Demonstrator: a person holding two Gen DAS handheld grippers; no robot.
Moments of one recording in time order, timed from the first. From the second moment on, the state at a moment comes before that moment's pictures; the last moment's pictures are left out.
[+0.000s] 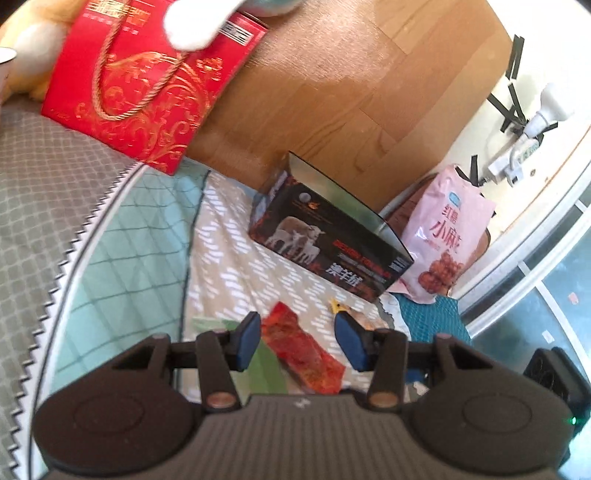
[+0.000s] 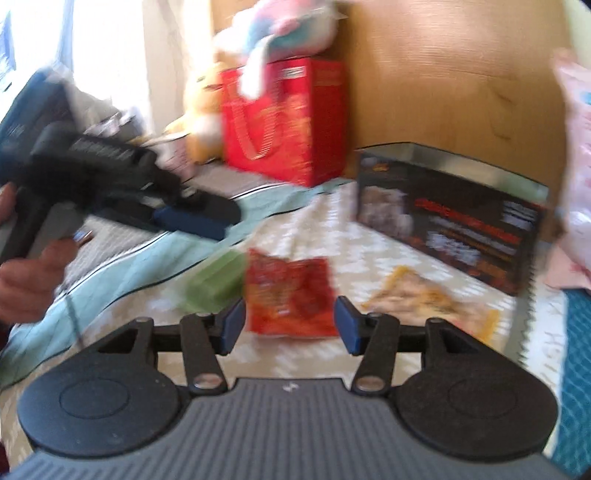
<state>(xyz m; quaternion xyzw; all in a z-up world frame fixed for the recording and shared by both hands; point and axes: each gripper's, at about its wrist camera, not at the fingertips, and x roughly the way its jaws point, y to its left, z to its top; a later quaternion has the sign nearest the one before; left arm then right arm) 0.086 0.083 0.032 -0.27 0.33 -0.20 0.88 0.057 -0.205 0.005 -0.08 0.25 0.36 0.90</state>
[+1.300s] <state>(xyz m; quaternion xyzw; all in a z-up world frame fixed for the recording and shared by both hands) 0.181 -0.033 0.098 -0.14 0.27 -0.22 0.93 0.137 -0.228 0.056 -0.06 0.13 0.25 0.96</state>
